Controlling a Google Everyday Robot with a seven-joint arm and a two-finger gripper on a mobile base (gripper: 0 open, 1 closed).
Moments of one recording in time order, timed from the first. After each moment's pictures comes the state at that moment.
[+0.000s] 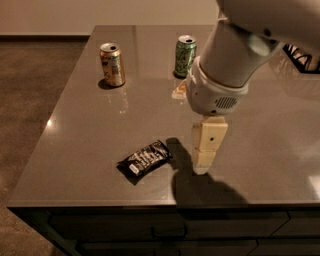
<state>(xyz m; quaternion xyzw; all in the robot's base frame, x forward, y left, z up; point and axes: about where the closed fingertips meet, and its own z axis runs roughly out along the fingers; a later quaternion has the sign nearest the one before) 0.435 -0.072 0.914 -0.75 0.65 0.05 0.14</state>
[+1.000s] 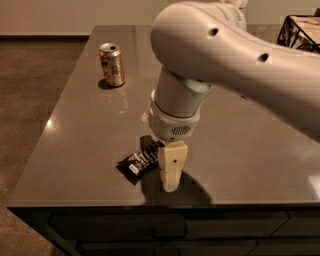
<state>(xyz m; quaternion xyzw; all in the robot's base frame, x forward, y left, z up) 0.434 -0.009 0.852 -0.79 0.61 0.04 0.11</state>
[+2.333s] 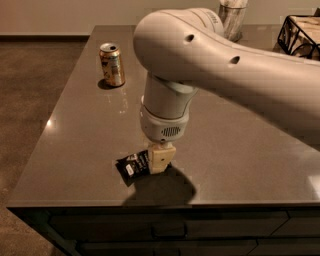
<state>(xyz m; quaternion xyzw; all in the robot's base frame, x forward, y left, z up) 0.435 0.000 0.838 -0.79 0.61 0.04 0.08</state>
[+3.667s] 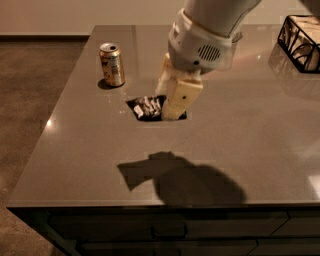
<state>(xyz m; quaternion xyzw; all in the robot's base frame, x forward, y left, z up) 0.461 -0.028 0.968 -0.75 0.63 0.11 0.15</state>
